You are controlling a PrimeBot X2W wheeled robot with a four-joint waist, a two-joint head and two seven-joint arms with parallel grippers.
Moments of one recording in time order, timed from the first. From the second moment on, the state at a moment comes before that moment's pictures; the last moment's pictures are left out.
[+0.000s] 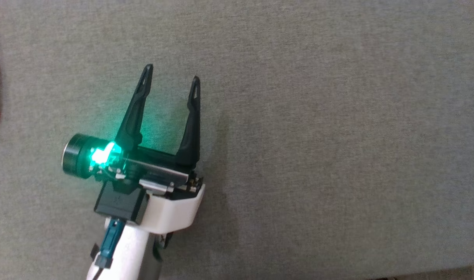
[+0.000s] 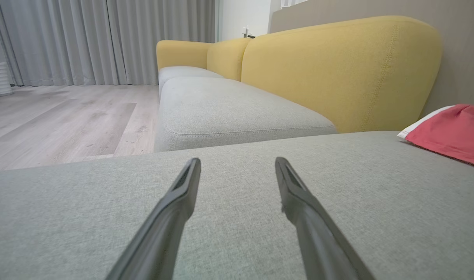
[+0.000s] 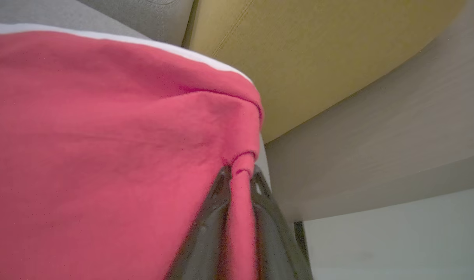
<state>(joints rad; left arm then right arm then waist) -0.27 0.05 -0.34 -0.15 -0.01 0.06 -0.26 -0.82 -0.86 0.13 0.79 0.18 0.13 -0.04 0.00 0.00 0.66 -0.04</state>
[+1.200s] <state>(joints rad) 0.06 0.05 -0.20 0.08 -0.15 0.15 -0.26 -0.08 -0.06 0.09 0.36 0.14 0.13 -0.25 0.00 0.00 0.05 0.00</state>
